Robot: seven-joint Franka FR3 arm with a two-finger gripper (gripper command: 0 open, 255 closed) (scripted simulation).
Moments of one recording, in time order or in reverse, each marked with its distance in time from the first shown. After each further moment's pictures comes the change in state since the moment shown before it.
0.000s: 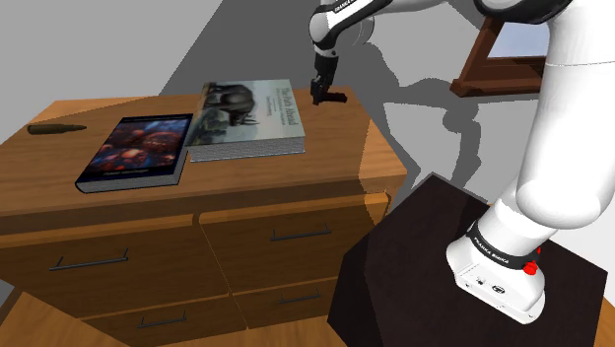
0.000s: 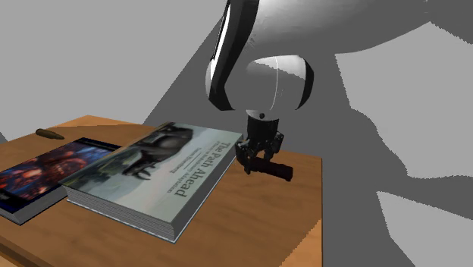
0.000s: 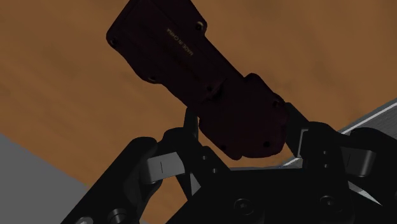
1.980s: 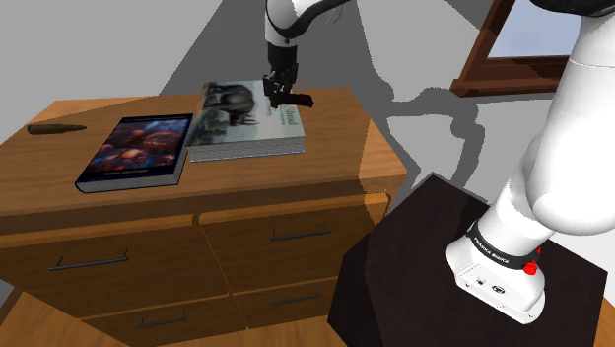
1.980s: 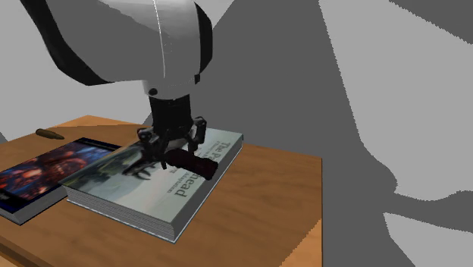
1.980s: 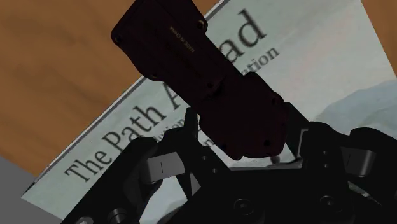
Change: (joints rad) arm 0.235 -0.130 0.101 0.001 -0.093 -0.118 0.380
